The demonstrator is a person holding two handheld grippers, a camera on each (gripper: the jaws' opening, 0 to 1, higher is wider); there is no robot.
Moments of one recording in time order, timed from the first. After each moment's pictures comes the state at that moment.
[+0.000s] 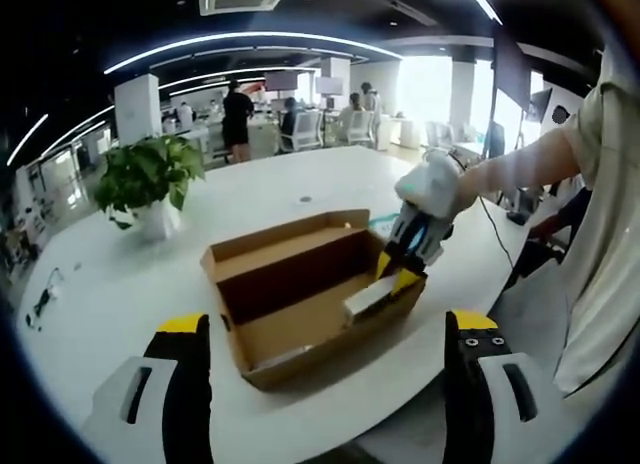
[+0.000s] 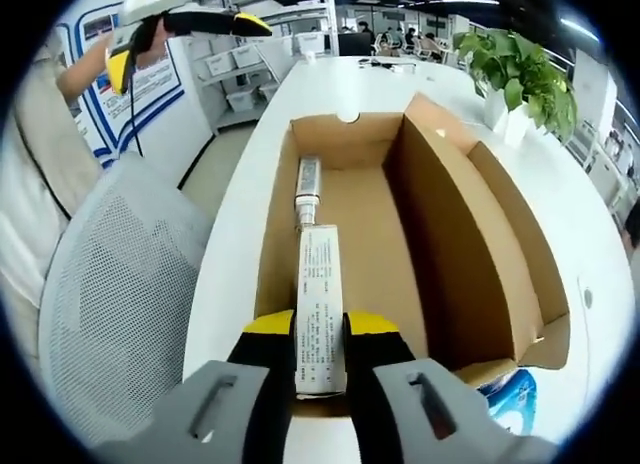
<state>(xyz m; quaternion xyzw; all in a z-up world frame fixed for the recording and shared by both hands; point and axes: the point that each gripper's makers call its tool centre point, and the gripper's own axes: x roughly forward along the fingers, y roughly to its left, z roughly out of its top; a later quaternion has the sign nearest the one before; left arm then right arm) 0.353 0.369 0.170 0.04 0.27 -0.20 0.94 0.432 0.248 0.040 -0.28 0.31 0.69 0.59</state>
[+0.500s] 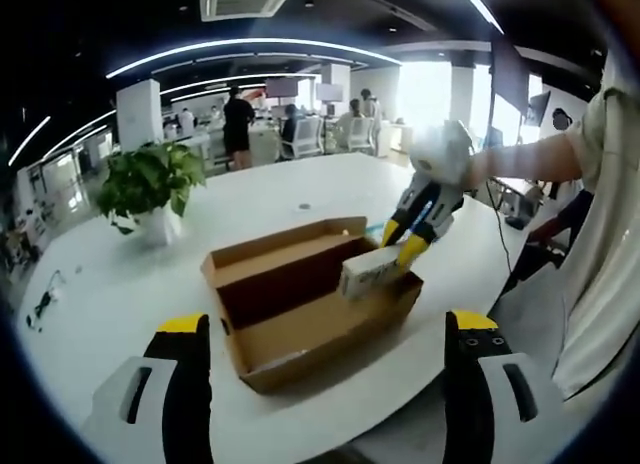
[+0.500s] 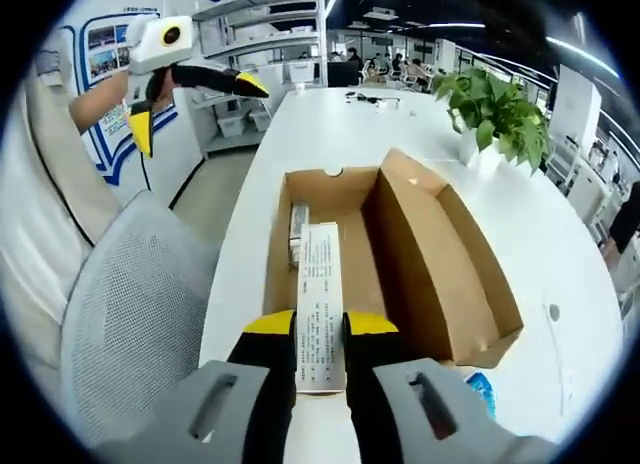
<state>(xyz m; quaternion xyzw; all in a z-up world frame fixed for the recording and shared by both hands) 0.346 0.362 0.179 0.04 0.26 -0.20 0.94 0.441 0.231 0.114 -0.26 0.26 0.69 0.62</state>
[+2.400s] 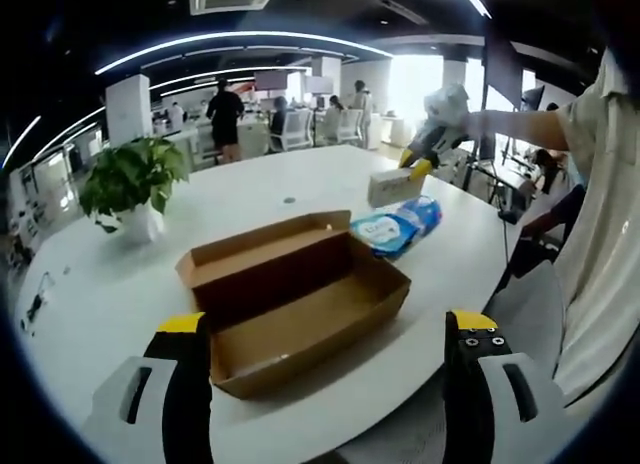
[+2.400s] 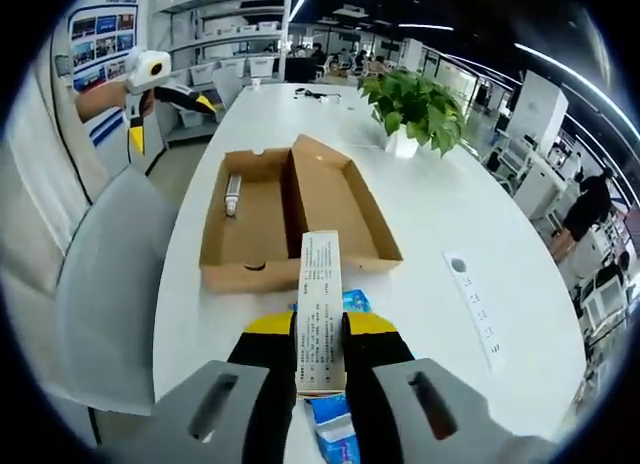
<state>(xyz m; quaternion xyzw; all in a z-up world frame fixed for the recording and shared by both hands) 0.356 0.335 0.168 0.04 0.28 -0.22 0.94 0.551 0.090 0.153 -0.30 0.25 0.61 0.69</state>
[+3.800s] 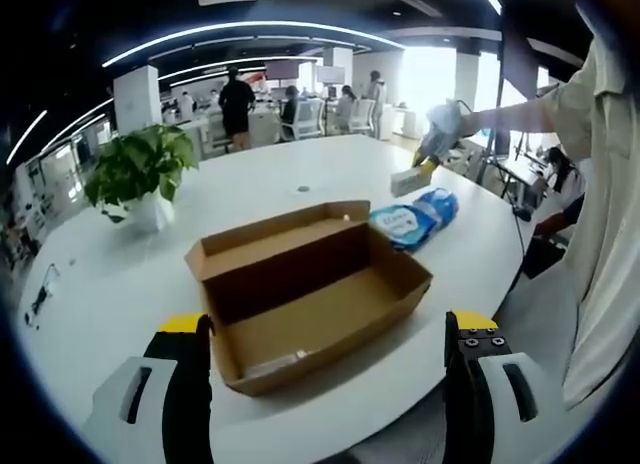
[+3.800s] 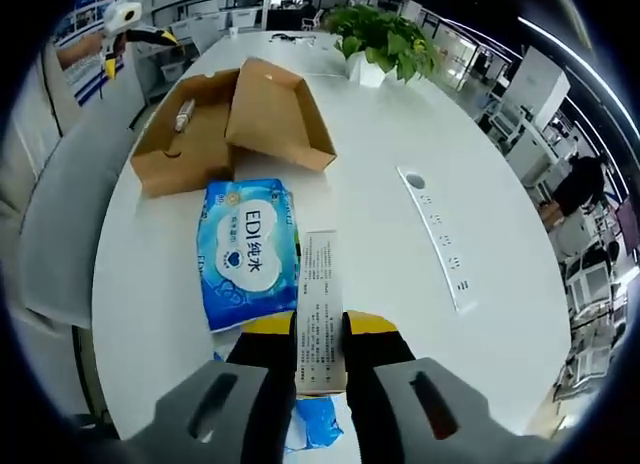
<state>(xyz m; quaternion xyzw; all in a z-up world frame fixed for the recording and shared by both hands) 0.374 0.350 0.151 0.04 0.30 -0.19 0.93 0.656 -0.004 0.077 -0.38 0.31 0.56 0.66</state>
